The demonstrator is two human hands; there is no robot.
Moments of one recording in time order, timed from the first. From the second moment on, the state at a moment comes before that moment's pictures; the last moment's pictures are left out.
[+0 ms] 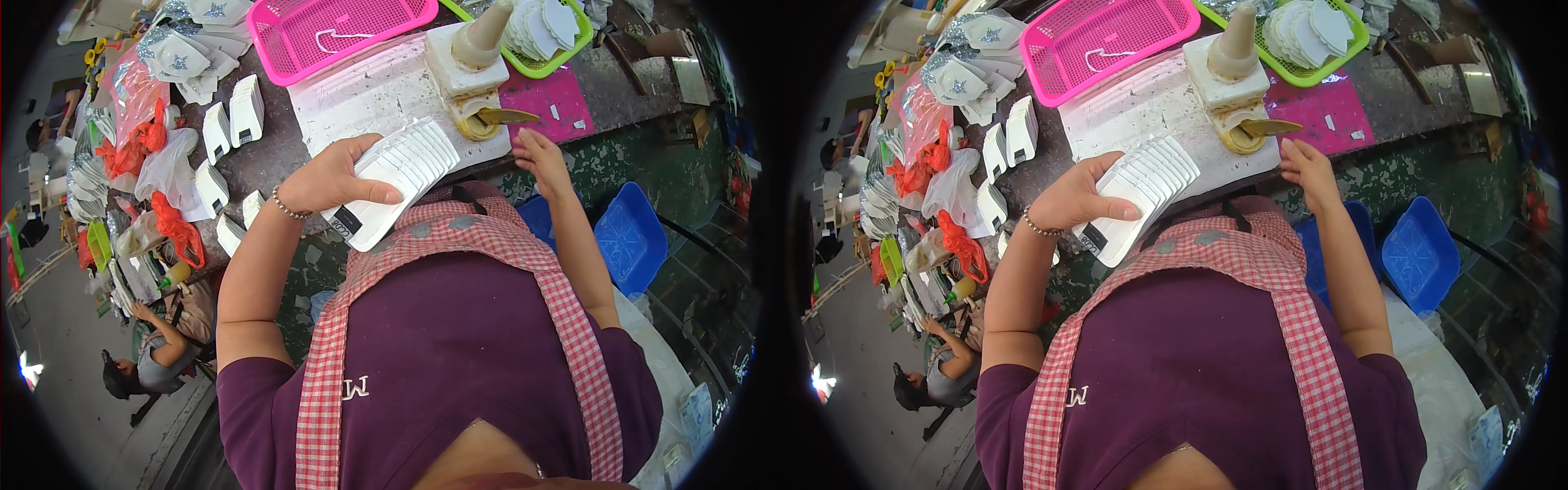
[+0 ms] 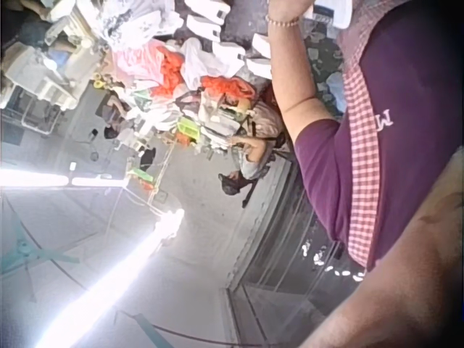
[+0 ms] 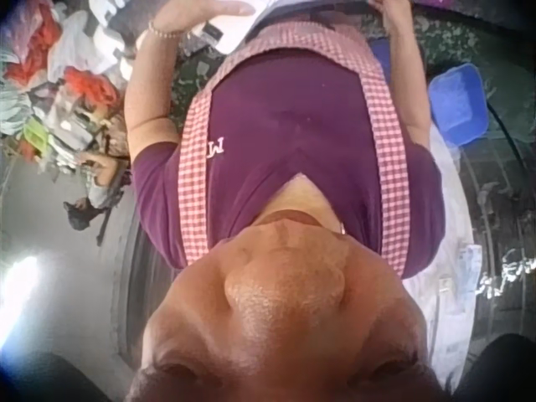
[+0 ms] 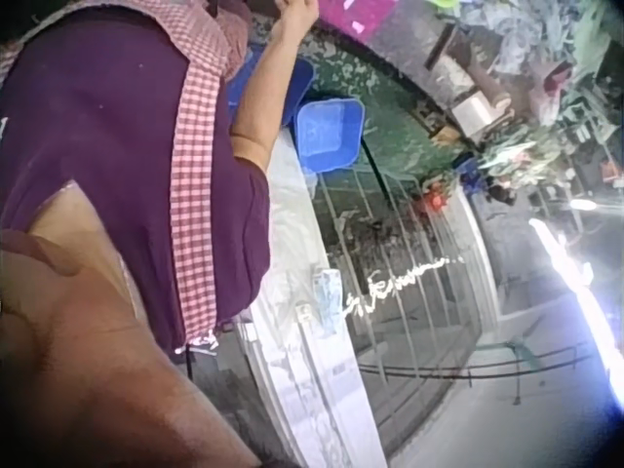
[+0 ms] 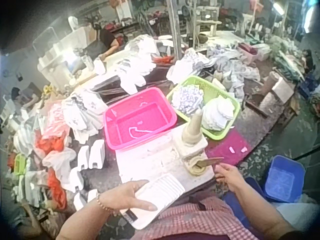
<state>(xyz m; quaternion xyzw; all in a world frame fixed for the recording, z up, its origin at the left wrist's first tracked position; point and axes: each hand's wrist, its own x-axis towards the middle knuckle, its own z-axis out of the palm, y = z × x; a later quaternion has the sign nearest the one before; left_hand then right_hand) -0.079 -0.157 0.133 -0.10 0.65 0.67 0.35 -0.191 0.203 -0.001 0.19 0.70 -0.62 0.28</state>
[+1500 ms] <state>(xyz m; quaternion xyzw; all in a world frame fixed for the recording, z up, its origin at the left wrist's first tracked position) -0.076 -0.169 0.141 -0.13 0.60 0.73 0.31 -0.193 0.107 0.167 -0.58 0.67 -0.46 0.09</state>
